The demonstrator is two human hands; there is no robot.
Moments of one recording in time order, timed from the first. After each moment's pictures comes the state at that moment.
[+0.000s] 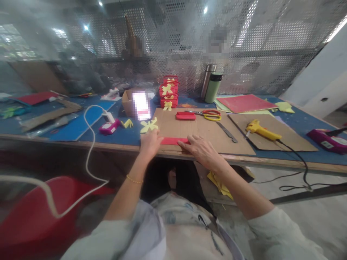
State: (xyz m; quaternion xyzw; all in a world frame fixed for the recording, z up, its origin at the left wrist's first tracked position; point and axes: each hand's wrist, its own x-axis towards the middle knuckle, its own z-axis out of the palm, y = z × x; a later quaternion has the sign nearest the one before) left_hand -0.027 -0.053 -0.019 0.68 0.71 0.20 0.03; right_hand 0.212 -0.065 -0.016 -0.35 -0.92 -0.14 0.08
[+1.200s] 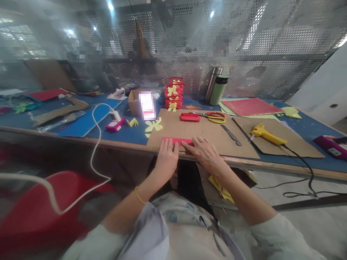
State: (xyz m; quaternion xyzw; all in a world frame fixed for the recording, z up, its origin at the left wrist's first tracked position) left_hand 0.025 -0.116 -0.051 0.79 0.57 0.10 -0.21; right_hand 0.209 -0.068 -0.031 -0.38 -0.91 -0.17 0.08
